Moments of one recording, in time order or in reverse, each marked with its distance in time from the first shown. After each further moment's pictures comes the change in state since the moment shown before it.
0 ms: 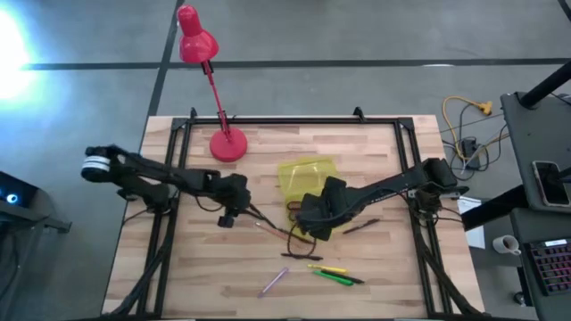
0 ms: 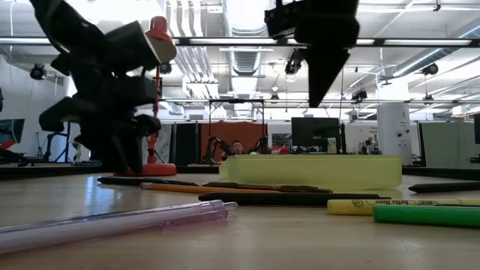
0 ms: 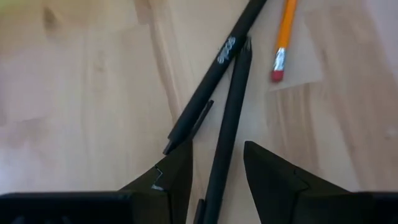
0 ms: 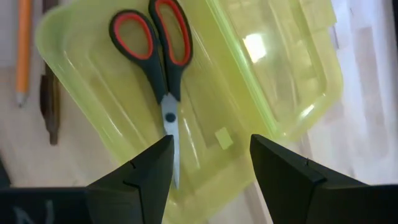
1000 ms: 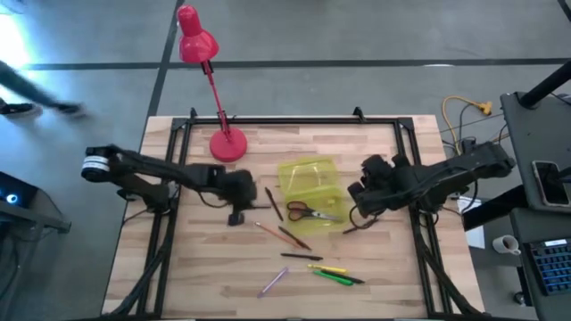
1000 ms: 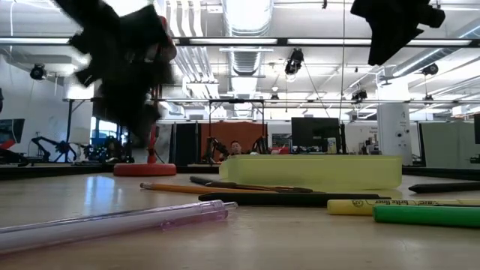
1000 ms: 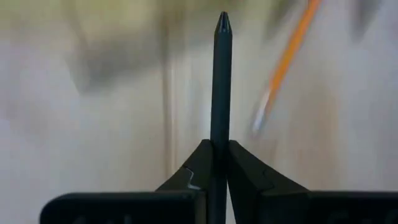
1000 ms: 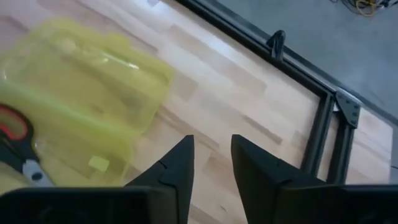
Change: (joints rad) left arm -0.003 -0.016 0.189 -0.156 0.025 -0.307; right arm 0.026 -0.562 -0.365 -0.239 0.363 0.672
